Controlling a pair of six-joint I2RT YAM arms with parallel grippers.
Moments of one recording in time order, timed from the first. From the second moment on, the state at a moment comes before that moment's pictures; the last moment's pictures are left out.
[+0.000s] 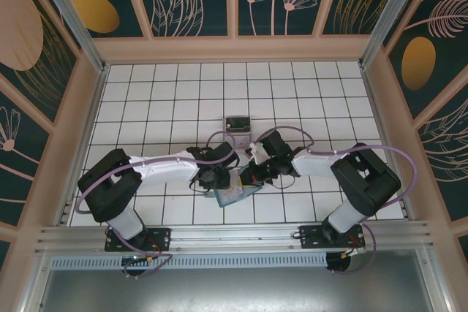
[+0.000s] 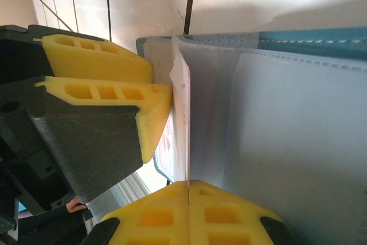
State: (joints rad) left arm -0.95 1.66 0.89 -0.57 0.01 -0.92; right arm 0.70 1.58 0.63 -0.08 -0.79 0.65
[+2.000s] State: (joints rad) left arm -0.84 1.32 0.60 -0.27 0.12 -1.01; right arm 0.66 1.81 1.49 -0.90 -0.19 -0.80
